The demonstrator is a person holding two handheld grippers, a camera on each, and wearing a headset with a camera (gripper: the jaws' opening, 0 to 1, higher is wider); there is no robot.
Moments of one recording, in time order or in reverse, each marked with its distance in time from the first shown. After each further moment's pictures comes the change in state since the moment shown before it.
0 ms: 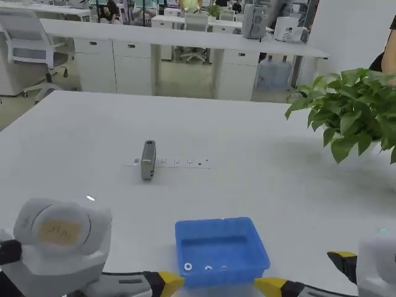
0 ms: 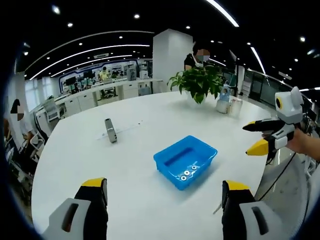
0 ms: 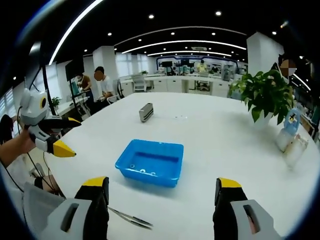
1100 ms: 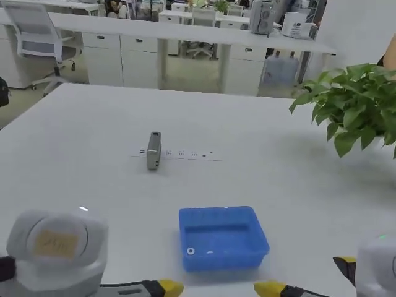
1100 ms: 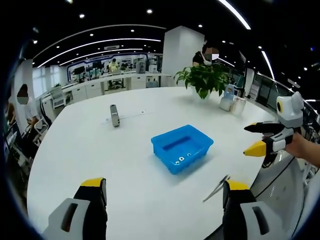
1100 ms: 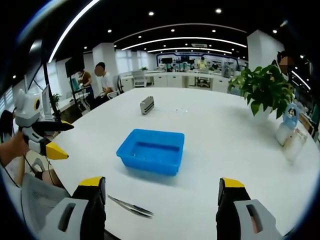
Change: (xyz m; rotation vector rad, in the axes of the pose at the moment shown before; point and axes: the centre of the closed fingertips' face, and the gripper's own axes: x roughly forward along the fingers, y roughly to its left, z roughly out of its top) left arm -0.017 -0.023 -0.040 -0.077 0.050 0.026; right arm -0.006 0.002 -0.026 -0.017 0.039 0.002
